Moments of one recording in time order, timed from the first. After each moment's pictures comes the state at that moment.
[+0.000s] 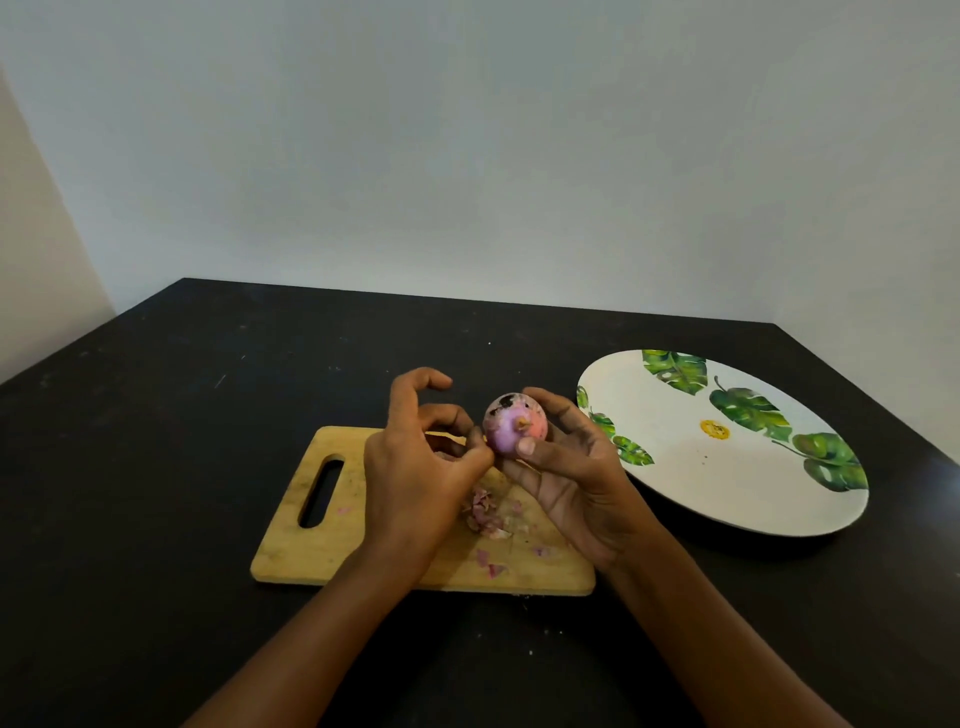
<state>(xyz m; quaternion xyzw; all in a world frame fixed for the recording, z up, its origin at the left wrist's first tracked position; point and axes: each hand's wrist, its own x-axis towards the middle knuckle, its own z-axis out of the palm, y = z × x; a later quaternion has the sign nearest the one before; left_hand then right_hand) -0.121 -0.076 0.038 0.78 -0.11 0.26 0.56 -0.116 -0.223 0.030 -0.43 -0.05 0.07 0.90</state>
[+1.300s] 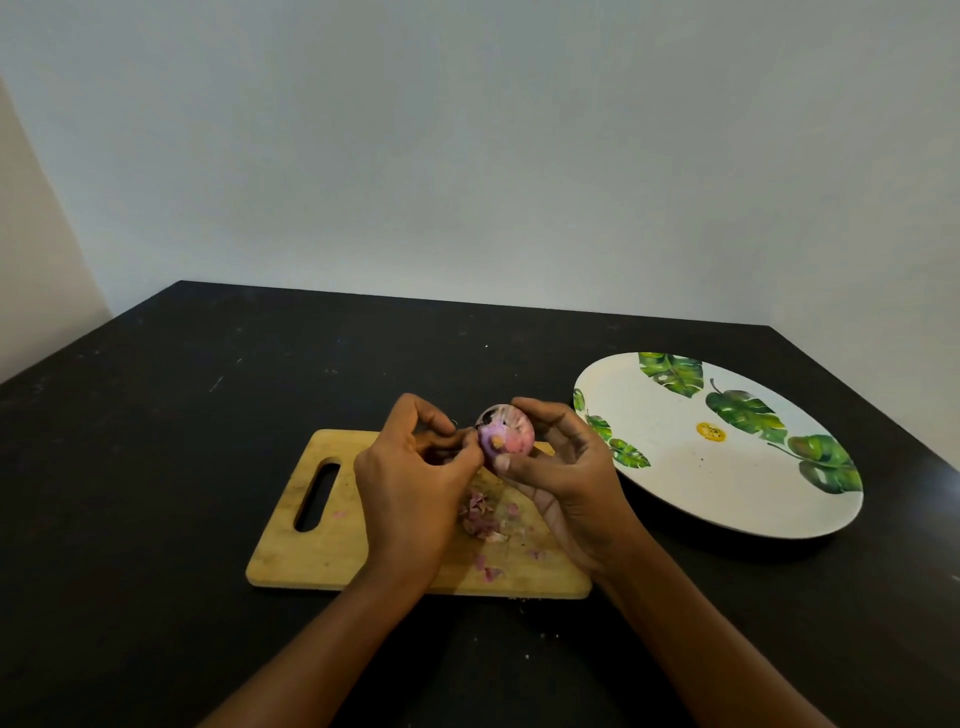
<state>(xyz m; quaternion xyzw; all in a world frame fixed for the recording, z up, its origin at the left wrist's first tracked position) -0.126 -0.083 0.035 0.76 -0.06 0.28 0.58 -0.118 -0.219 0.024 -0.53 -0.06 -0.02 0.85</state>
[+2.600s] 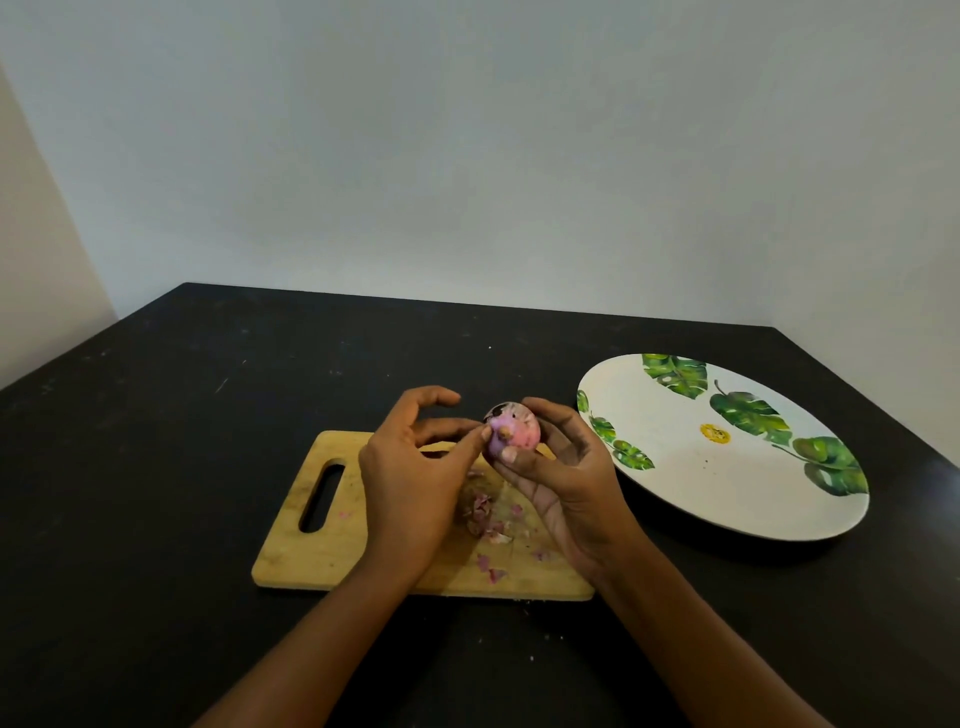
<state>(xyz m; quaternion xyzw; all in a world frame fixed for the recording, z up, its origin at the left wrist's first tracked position) -0.120 -0.078 0.038 0.76 -0.06 0.24 0.60 -0.118 -0.213 0.025 -0.49 -0.01 -0.01 0.87</state>
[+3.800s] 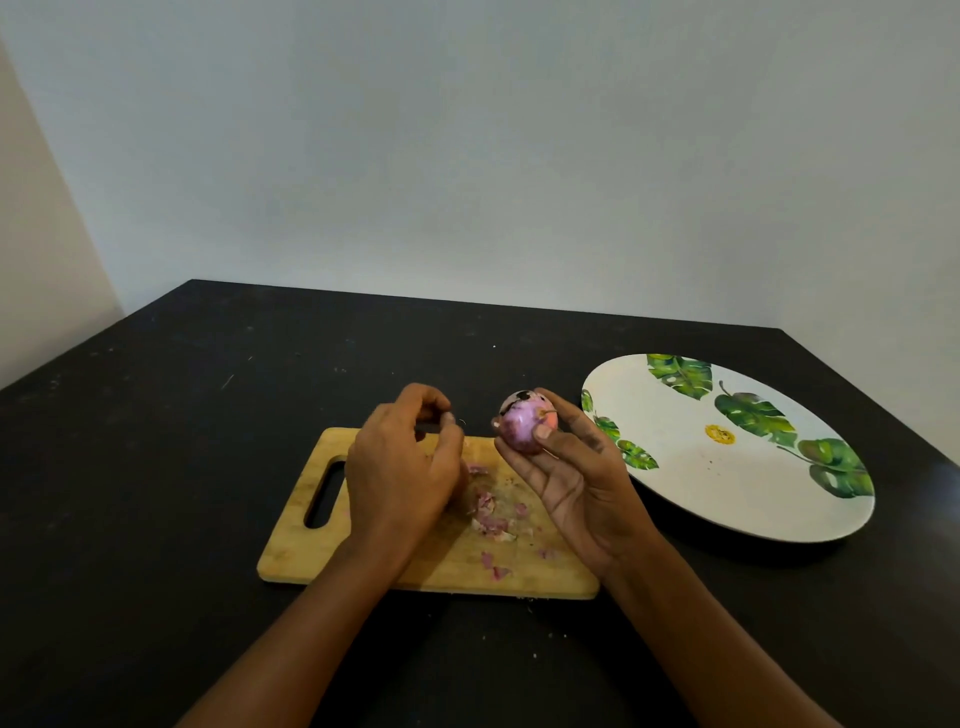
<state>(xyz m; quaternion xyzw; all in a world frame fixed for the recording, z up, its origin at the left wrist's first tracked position) -0.105 -0.065 0.031 0.84 -0.07 0.30 0.44 -0.117 -0.216 0.034 -0.38 0.00 0.03 0.92</state>
